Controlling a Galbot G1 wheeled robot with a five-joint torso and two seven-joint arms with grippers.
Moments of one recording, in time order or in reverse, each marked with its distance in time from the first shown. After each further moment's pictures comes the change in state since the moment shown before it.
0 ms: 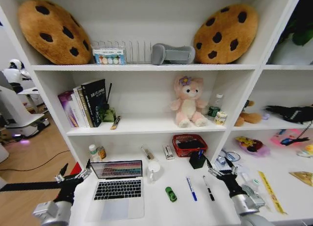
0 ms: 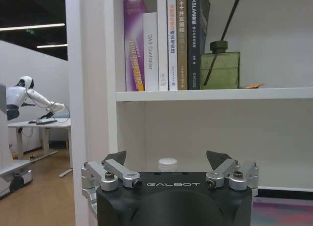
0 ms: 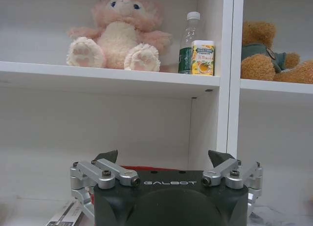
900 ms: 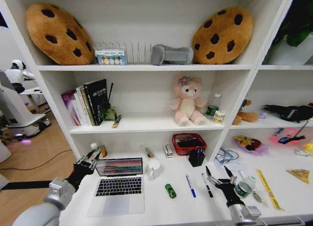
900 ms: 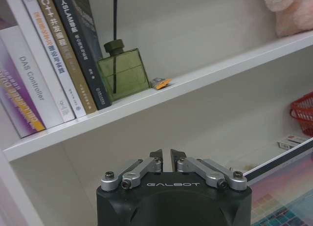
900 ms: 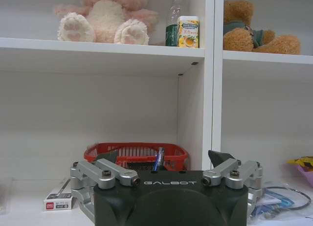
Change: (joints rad) left arm 0.025 0.655 -0.045 -0.019 -0.241 0.117 -0.014; right arm -0.037 0.113 -0.022 -0.037 -0.059 0.037 0.024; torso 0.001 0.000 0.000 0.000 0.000
